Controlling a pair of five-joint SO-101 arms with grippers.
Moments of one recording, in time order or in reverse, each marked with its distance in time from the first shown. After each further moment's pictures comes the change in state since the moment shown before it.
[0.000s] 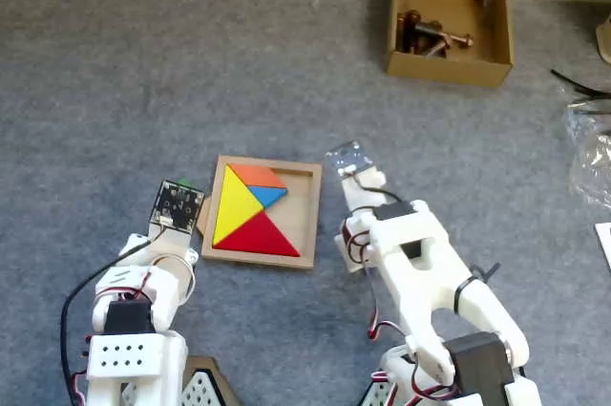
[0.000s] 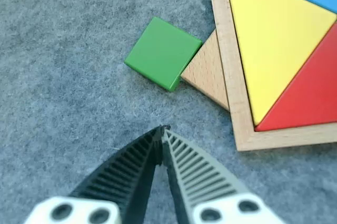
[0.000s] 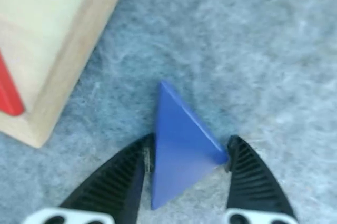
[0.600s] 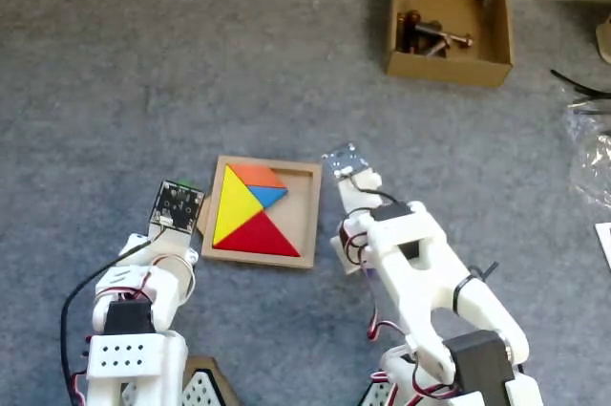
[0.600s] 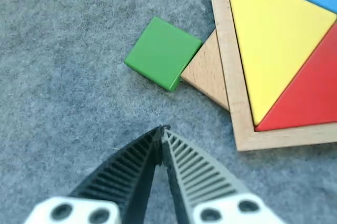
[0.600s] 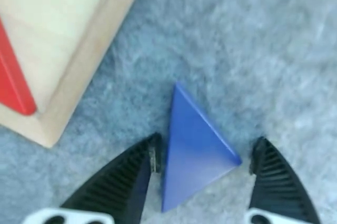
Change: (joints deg) left arm 0.0 0.0 0.0 0.0 0.0; right arm -0.3 0.1 0.1 -0.2 0.1
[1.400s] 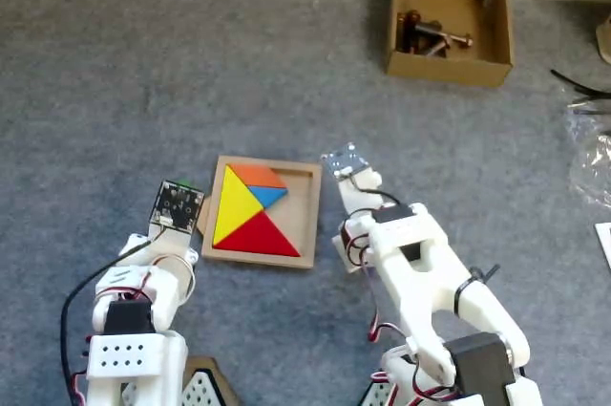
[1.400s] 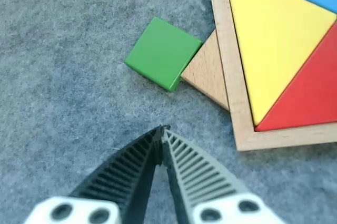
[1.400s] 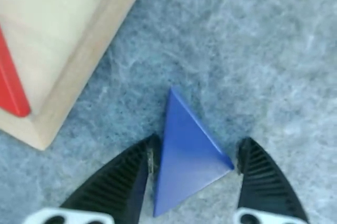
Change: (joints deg) left arm 0.0 0.0 0.0 0.0 0.0; right arm 0.2 -0.2 0.1 -3.1 2.0
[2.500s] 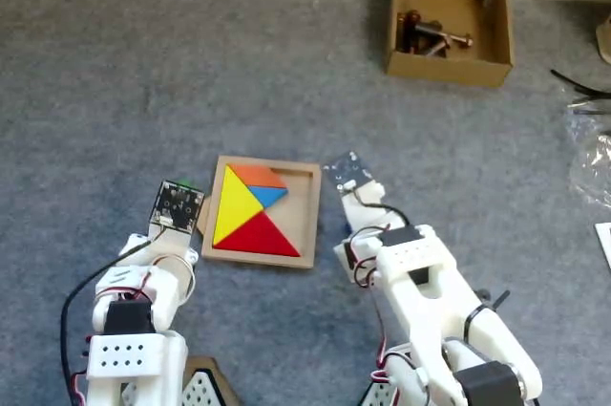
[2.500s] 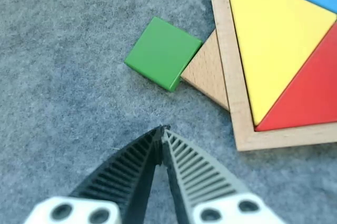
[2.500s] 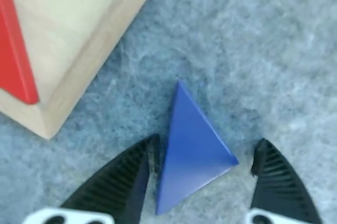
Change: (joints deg) left arm 0.0 0.0 0.0 0.0 0.0; right arm 0.2 -12.0 8.9 -5.5 1.9
